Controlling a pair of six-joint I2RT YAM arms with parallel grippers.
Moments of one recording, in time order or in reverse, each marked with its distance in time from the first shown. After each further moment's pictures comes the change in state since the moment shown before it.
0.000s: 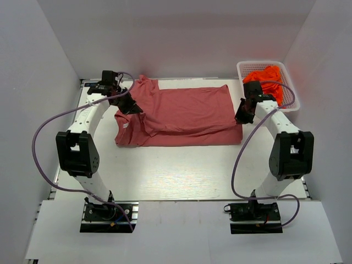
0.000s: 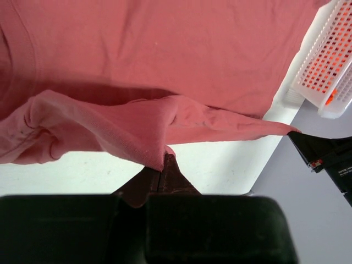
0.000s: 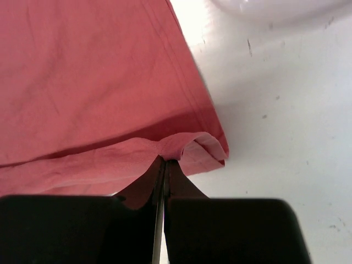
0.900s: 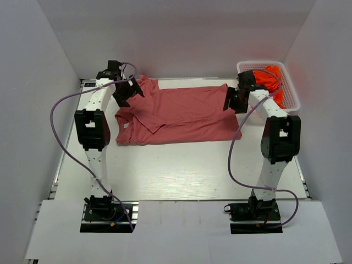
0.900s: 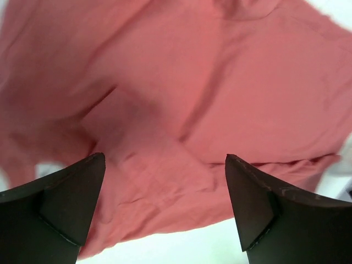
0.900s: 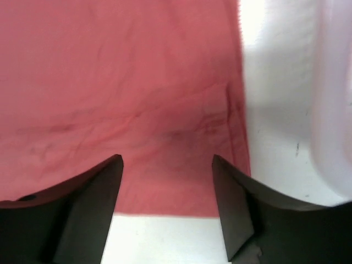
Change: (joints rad) left arm 0.043 0.522 0.564 -0.097 -0.150 0.135; right arm 0.010 0.281 0.280 0.068 -0.126 -0.193
